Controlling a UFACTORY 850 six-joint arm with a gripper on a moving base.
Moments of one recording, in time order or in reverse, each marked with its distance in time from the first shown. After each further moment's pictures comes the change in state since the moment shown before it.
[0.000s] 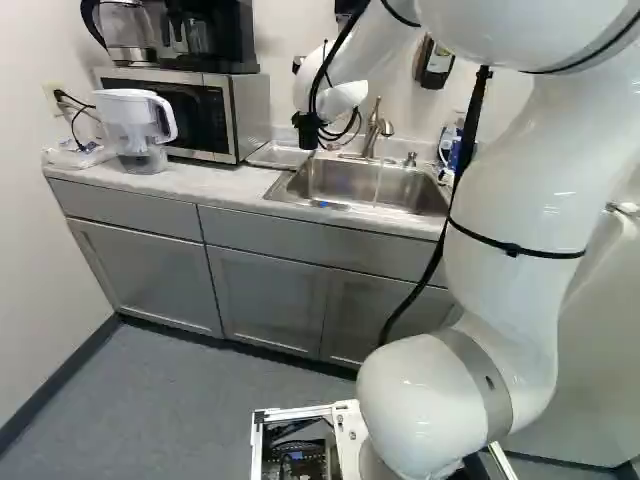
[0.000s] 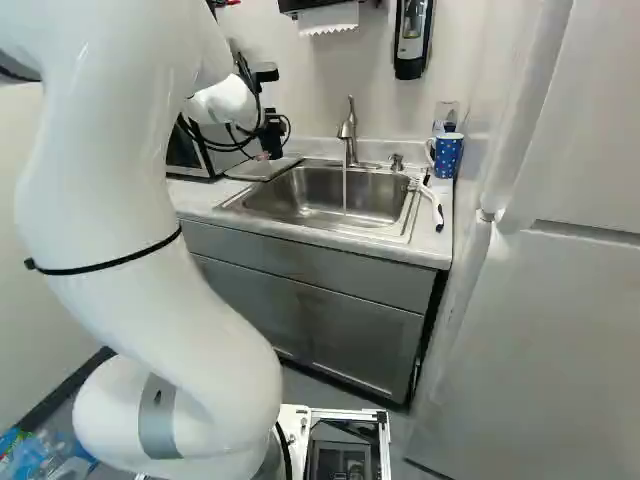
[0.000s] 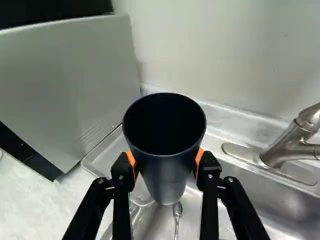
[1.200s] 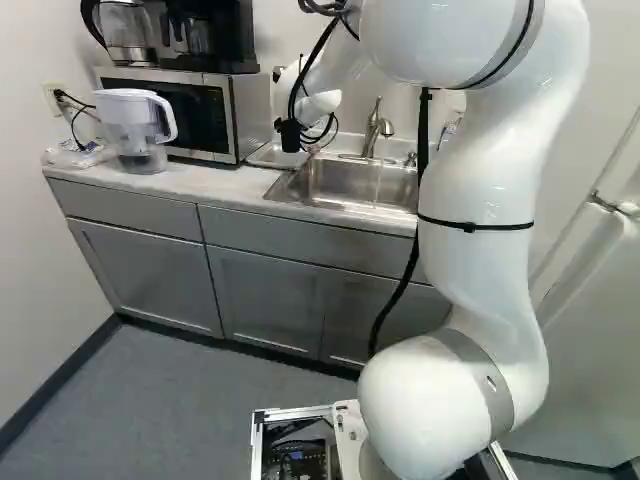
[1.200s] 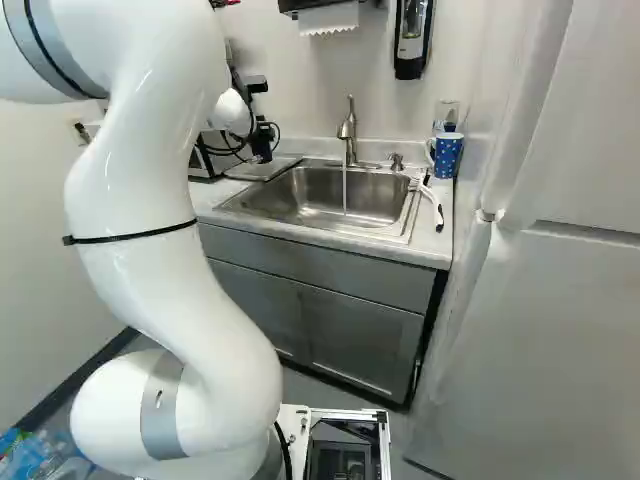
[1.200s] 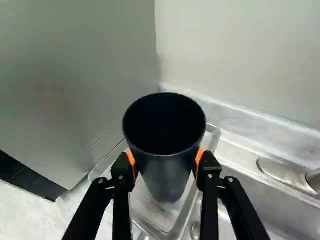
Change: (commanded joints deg) arm 3.1 -9.8 -8.4 0.3 0.0 0.0
